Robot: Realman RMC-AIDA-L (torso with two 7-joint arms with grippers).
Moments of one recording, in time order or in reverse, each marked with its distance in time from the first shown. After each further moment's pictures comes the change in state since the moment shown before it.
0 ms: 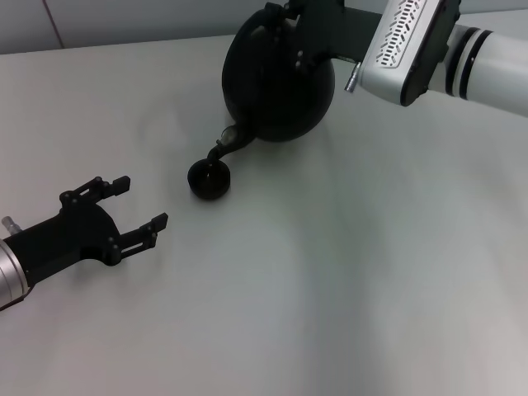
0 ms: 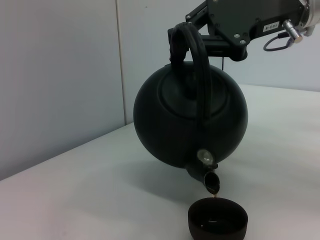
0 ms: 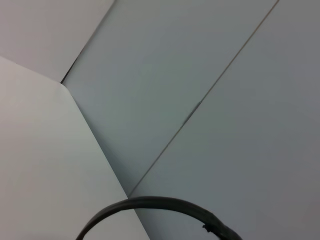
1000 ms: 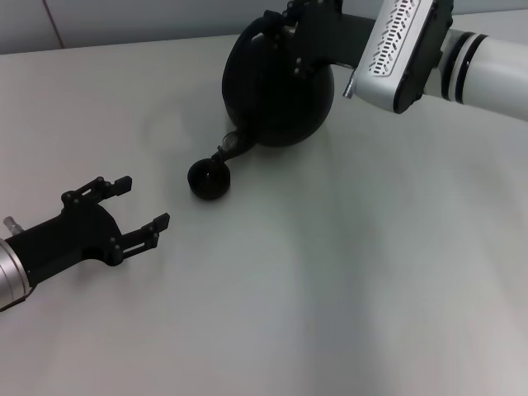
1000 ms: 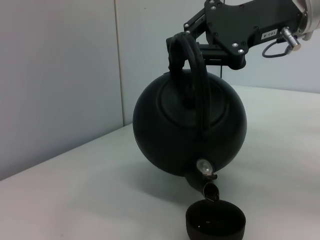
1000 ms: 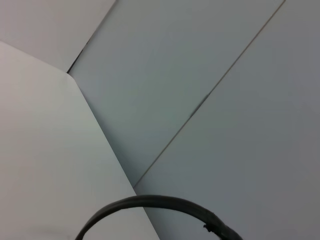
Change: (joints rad) left arm 0.000 -0.002 0.000 0.000 0.000 0.003 0.000; right arm -0.008 0.000 -0.037 -0.010 0.000 0.032 -0.001
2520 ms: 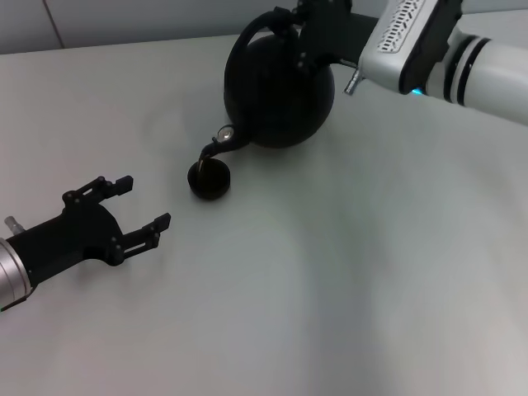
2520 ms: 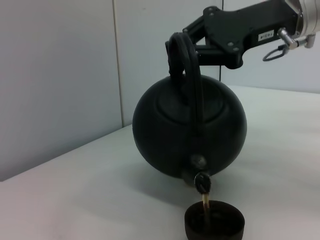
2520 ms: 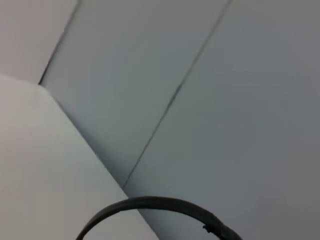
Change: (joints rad) left arm -0.001 -0.003 0.000 0.000 0.000 0.000 0.005; right arm -0.006 -0.006 -0.028 0.025 0.088 0.039 0.102
